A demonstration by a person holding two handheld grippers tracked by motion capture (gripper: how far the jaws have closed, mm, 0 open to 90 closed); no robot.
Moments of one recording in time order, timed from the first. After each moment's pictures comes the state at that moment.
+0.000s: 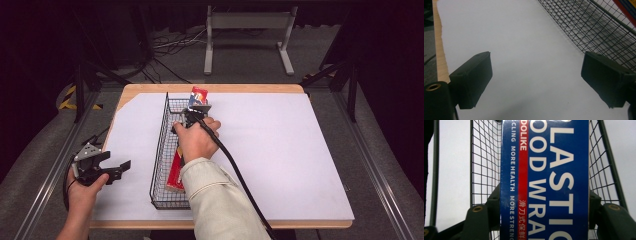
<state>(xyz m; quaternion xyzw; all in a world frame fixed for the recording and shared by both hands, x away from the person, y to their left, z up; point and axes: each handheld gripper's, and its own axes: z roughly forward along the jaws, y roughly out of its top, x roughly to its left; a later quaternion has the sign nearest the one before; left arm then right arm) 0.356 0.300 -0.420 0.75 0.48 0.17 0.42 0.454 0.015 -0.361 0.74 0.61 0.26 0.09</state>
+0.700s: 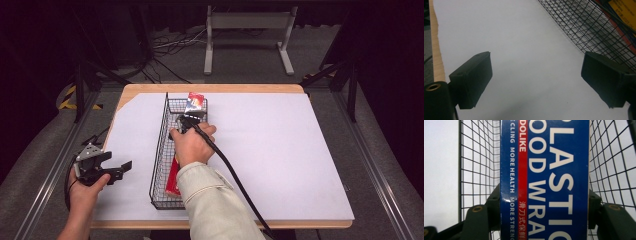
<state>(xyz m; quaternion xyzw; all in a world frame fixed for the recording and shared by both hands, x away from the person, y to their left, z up) 0.356 0.297 -0.422 0.75 0.48 0.17 0.42 0.449 0.026 -0.378 0.74 0.62 0.23 0.09</state>
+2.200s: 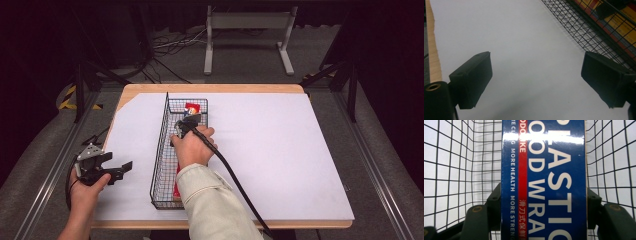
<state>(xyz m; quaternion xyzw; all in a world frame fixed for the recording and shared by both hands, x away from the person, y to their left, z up) 0.359 0.298 -0.426 0.75 0.49 0.16 0.42 0.452 0.028 -0.398 0.72 0.67 0.18 0.10</state>
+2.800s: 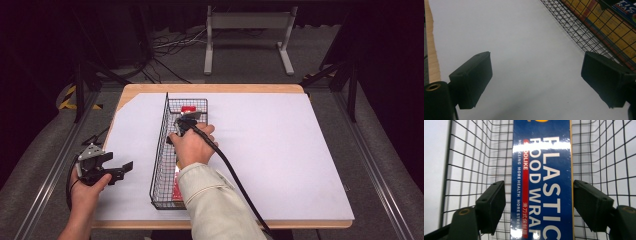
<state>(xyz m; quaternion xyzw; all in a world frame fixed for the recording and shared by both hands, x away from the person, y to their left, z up) 0.359 0.297 -0.426 0.75 0.49 0.16 0.41 0.450 0.027 -0.385 0.70 0.68 0.21 0.09</state>
